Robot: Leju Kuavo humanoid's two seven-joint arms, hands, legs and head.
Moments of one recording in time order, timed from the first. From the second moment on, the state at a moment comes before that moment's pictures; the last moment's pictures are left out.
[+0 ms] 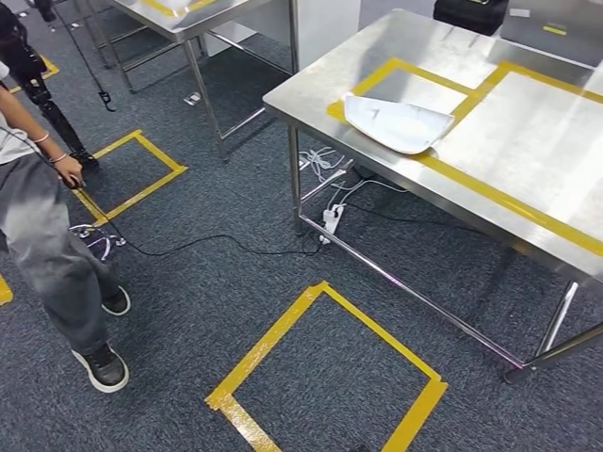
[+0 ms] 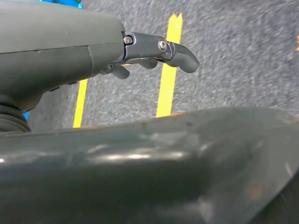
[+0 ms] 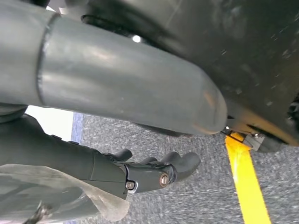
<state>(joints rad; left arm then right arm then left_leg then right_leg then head) -0.02 -0.12 -0.02 -0.19 -0.73 0.33 0.00 -0.05 0.17 -0.35 -0.18 0.75 0.08 0.07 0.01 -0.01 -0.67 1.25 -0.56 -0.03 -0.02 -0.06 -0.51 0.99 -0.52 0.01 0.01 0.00</state>
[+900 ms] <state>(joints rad) -0.03 -0.12 -0.04 -0.19 -0.74 0.31 0.01 -0.05 0.17 -0.35 -0.18 0.76 0.11 0.08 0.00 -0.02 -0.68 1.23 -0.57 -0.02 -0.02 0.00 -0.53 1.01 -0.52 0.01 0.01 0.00</state>
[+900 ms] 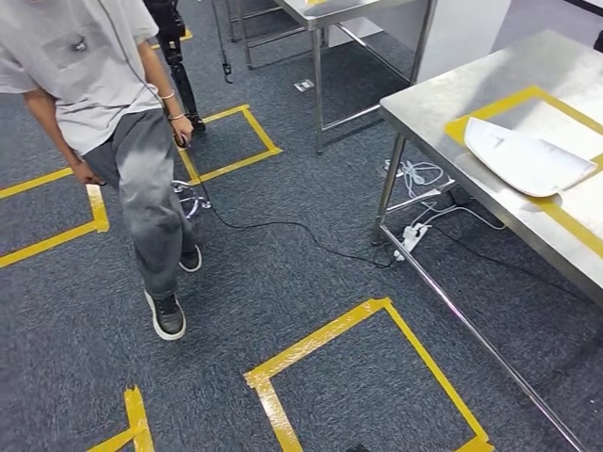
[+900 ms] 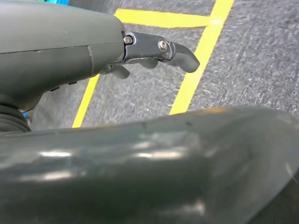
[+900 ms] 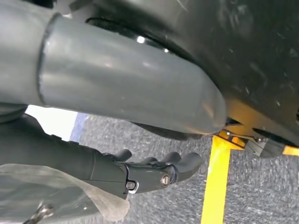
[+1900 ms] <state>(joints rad) -0.03 -0.12 -0.04 -0.19 -0.76 0.33 0.01 -0.05 0.17 -0.35 -0.18 0.76 0.14 0.10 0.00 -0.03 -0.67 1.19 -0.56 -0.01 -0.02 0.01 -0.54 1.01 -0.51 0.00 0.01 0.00</state>
